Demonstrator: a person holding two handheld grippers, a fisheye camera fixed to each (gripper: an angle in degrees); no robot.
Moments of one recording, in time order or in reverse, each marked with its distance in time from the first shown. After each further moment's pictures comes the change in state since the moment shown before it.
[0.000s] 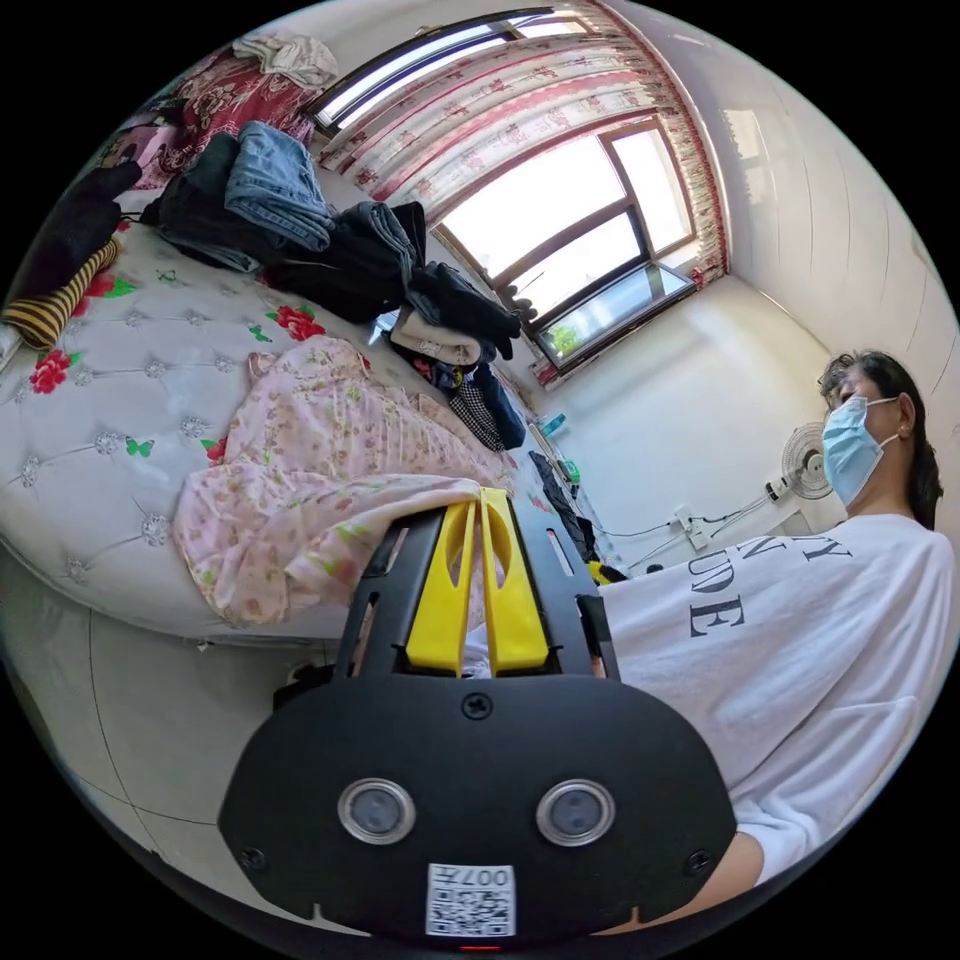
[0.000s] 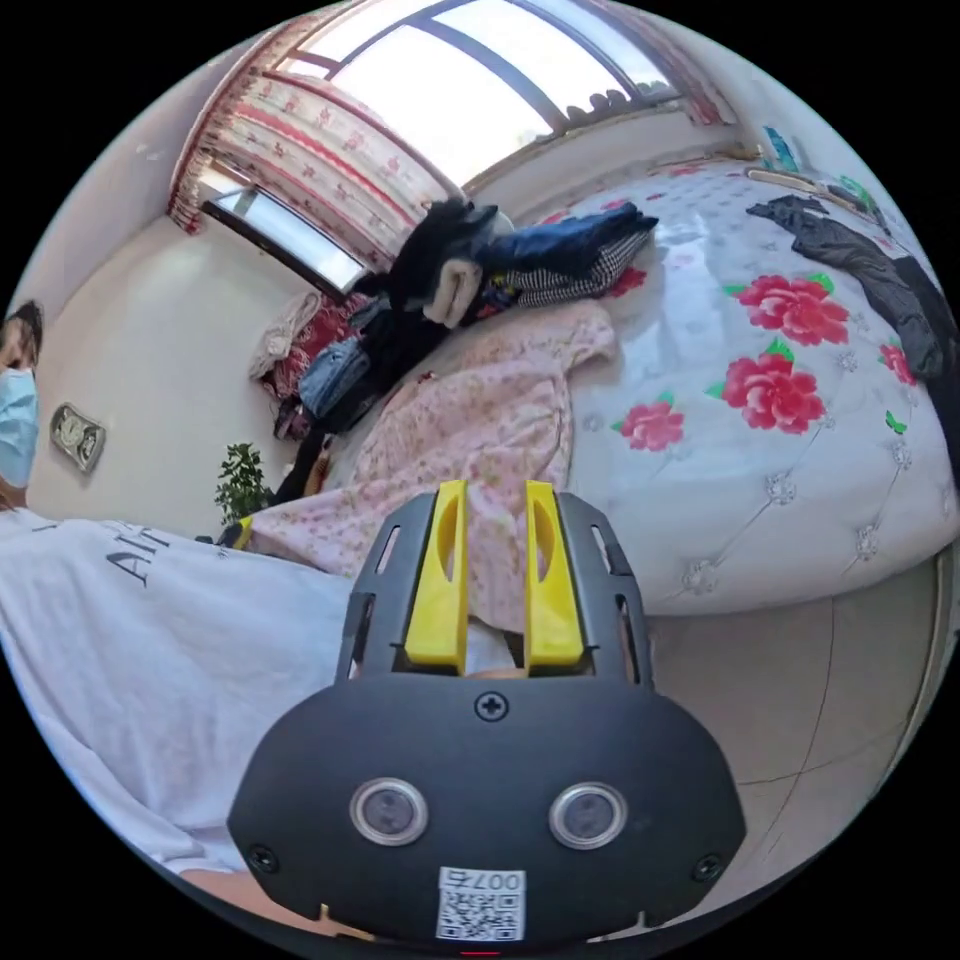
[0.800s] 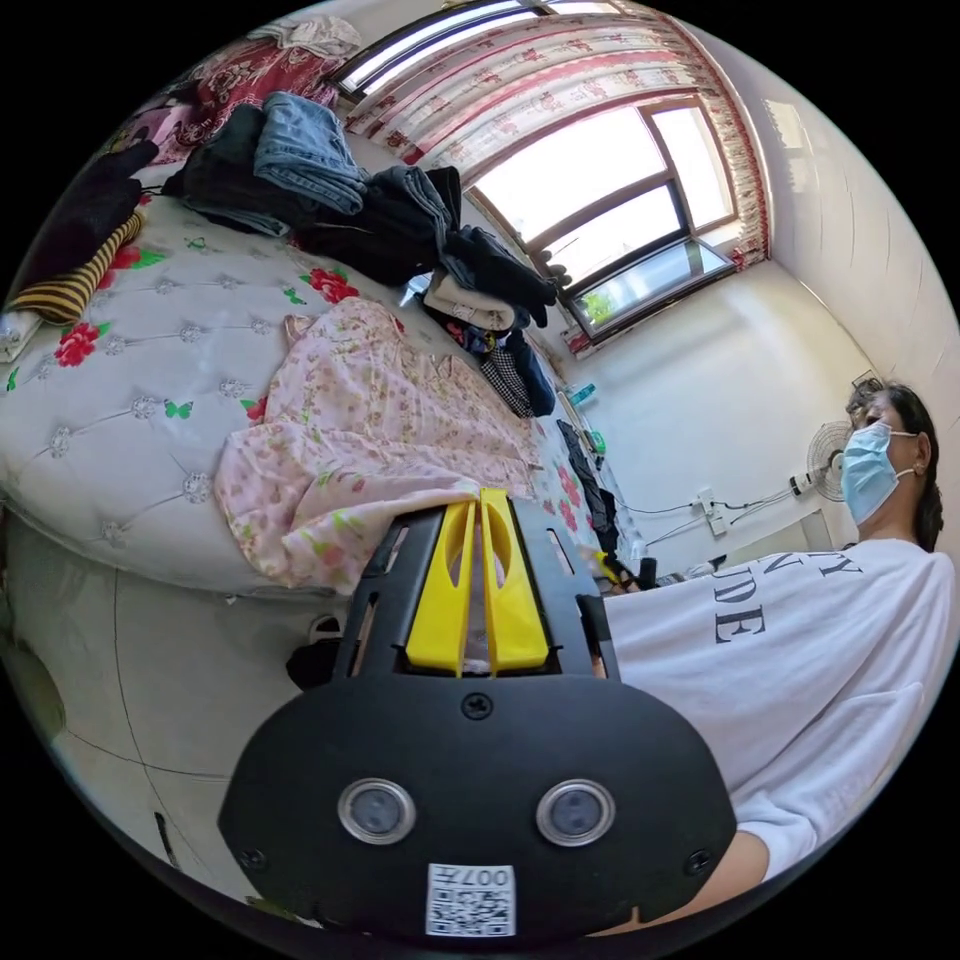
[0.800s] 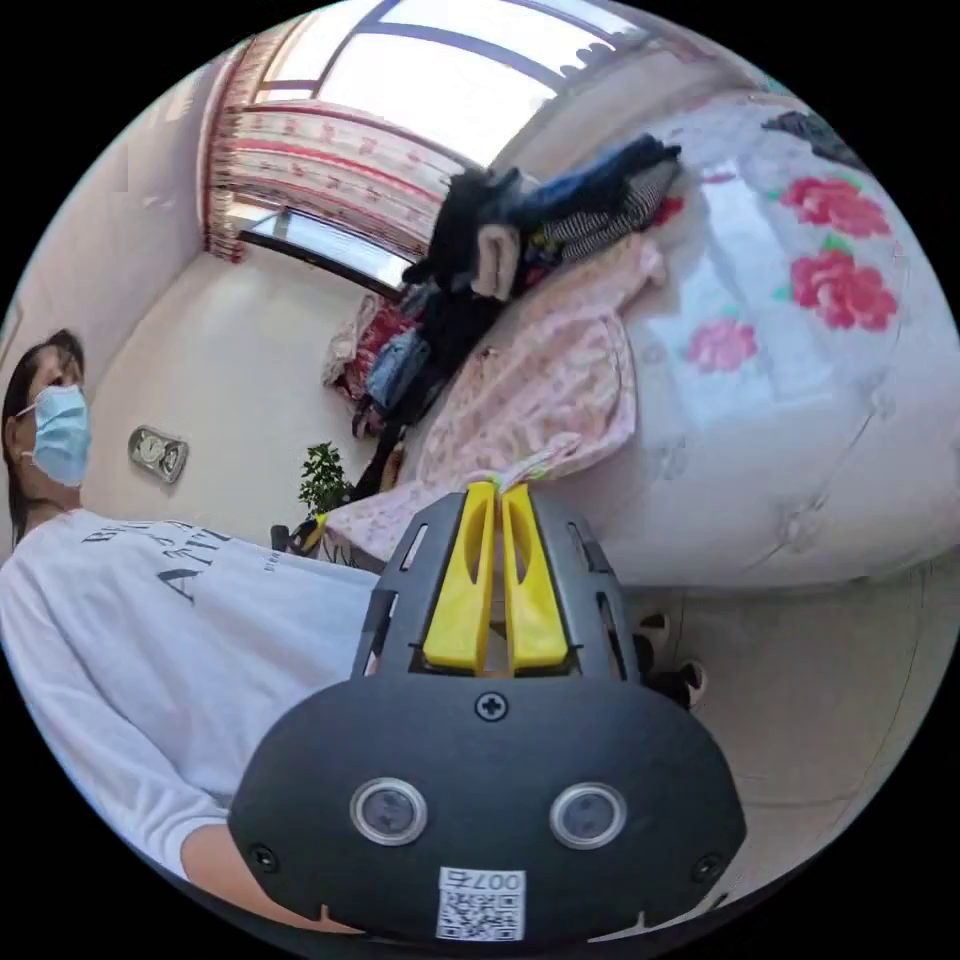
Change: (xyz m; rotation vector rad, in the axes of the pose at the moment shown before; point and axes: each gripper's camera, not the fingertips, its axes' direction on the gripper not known) left arm -0.048 -0.002 -0.064 -0.143 -0.106 -0.059; right arm 0.059 0.034 0.016 0.031 -0.299 0.022
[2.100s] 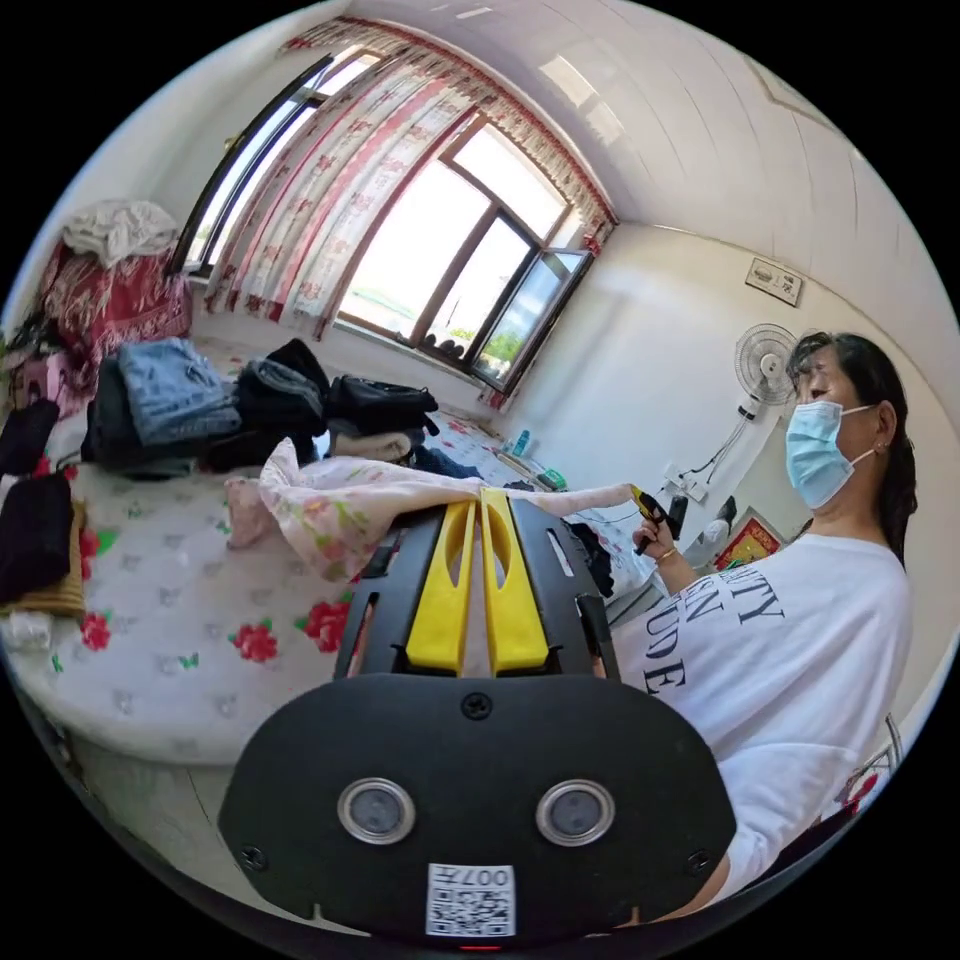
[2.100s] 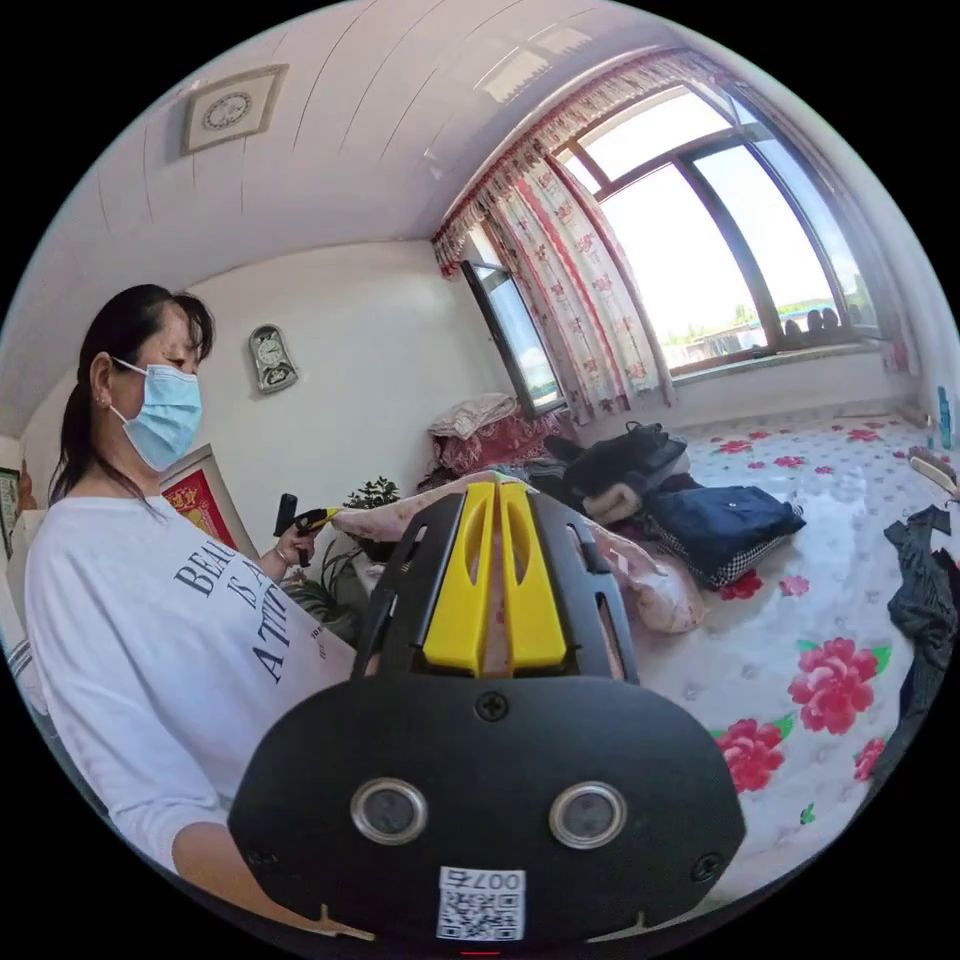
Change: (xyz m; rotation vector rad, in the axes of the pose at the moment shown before) left arm 0.115 0.013 -0.159 0.219 0.021 0.369; right arm -0.150 -0.046 -0.178 0.238 -0.079 -0.625
